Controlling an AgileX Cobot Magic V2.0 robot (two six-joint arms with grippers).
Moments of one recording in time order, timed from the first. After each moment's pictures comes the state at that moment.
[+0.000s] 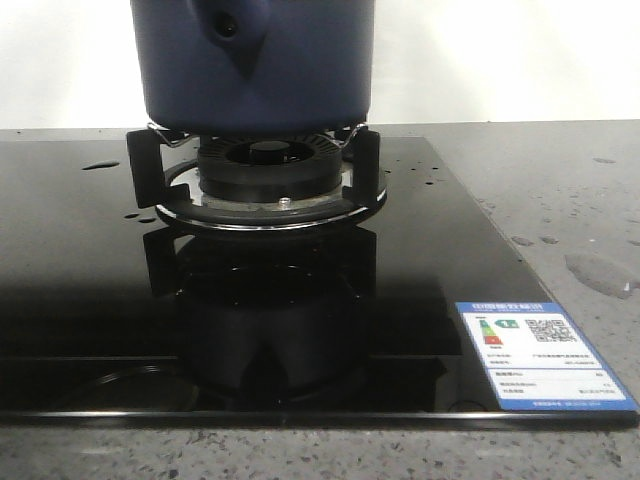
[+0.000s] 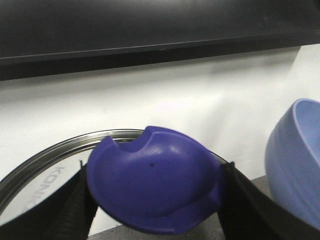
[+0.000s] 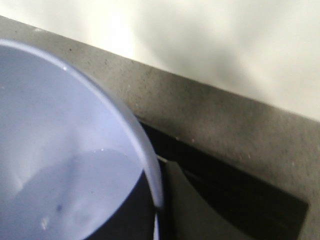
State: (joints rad) left arm -0.02 1.28 -1.23 -1.42 0.42 1.45; right arm 0.33 1.85 -2.06 0.37 0.91 -0.19
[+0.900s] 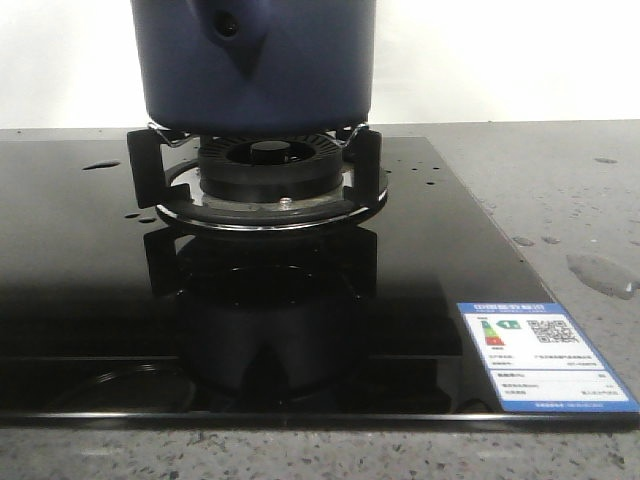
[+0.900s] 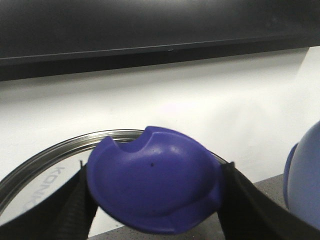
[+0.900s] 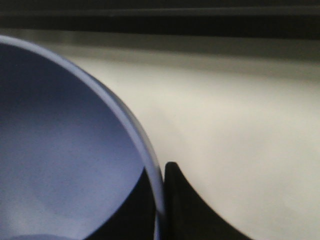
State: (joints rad) left arm -0.02 1.28 -1.23 -1.42 0.40 1.45; right arm 0.52 1.55 -1.23 0.28 -0.35 -0.32
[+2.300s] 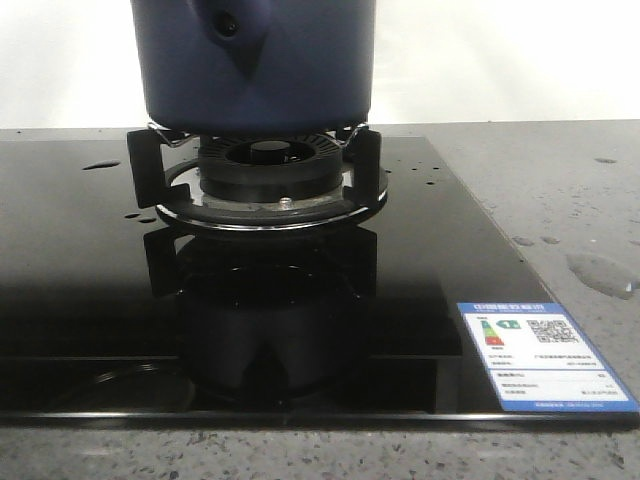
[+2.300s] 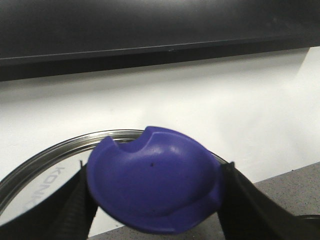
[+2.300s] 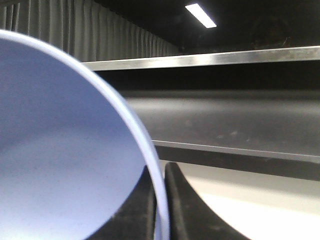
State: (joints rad) left arm -0.02 1.28 -1.23 -1.42 0.40 1.45; right arm 0.53 1.55 -1.10 0.15 -0.92 -0.31
